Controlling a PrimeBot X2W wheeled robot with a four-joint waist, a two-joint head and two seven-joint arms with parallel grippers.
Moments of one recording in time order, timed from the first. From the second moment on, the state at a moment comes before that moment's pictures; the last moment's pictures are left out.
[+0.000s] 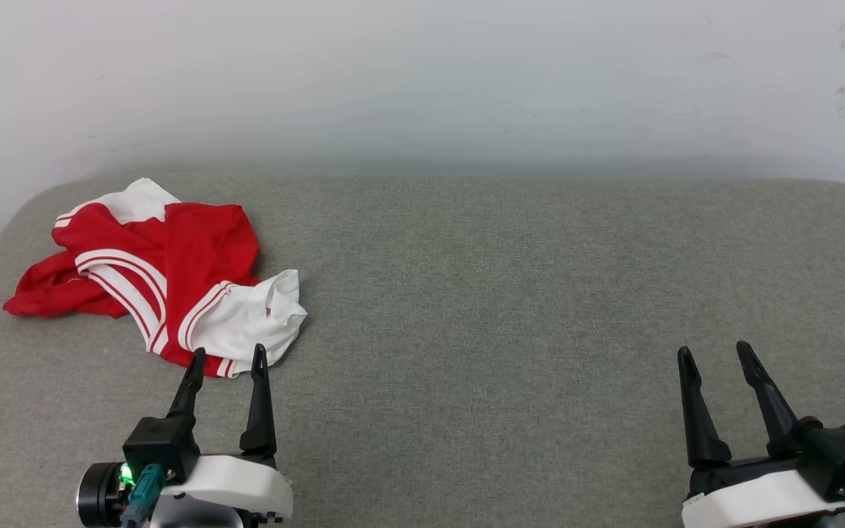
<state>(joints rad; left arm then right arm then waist) -0.03 0.05 -0.02 0.14 -0.13 0.01 -0.26 0.04 -0.05 -0.02 0.05 0.13 0.13 -0.26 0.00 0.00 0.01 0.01</state>
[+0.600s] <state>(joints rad) -0.03 0.05 -0.03 0.14 -0.13 0.01 -0.26 0.05 -0.05 -0.01 0.05 0.13 0.13 -0.26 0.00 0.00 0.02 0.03</state>
